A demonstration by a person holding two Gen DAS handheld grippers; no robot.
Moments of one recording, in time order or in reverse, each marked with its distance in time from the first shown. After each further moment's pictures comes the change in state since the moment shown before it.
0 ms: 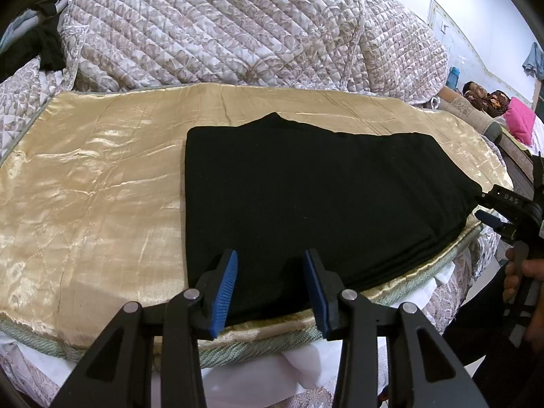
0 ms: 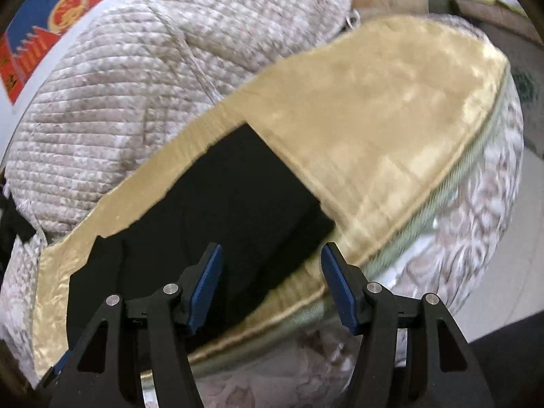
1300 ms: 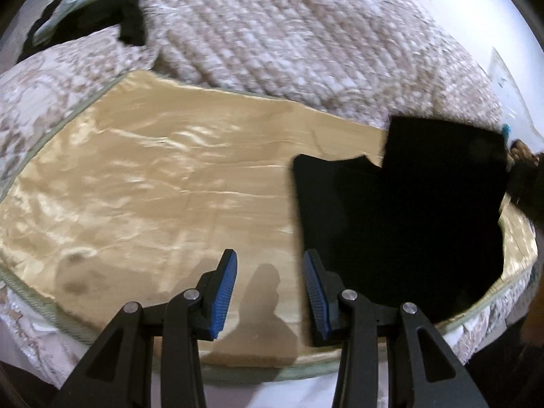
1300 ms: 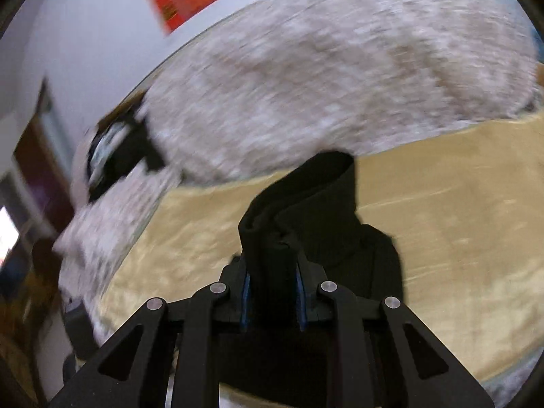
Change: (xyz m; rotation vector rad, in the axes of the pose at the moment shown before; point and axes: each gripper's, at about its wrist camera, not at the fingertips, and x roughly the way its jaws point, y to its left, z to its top) left arm -0.022 0.072 0.006 -0.246 -0.067 0.173; right arm -0.032 0.213 -0.012 -0.468 0.049 0.545
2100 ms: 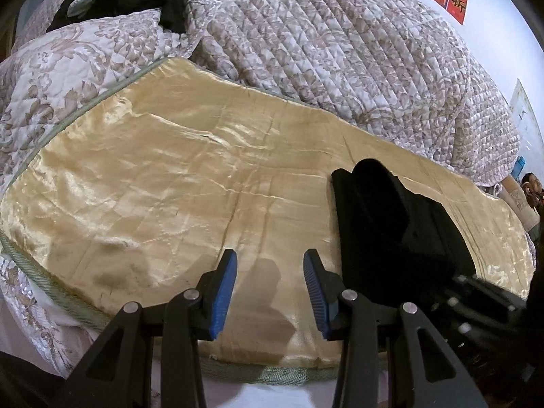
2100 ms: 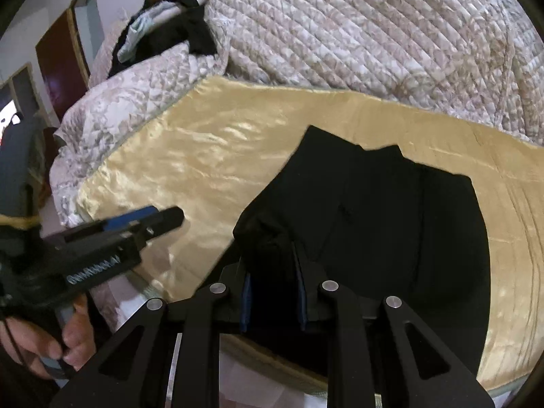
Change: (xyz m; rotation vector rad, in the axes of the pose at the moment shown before) left arm -0.004 0.033 0.001 -0.114 -0.007 0.025; right arm 0.073 0.074 -0.082 -0.294 0.239 0.002
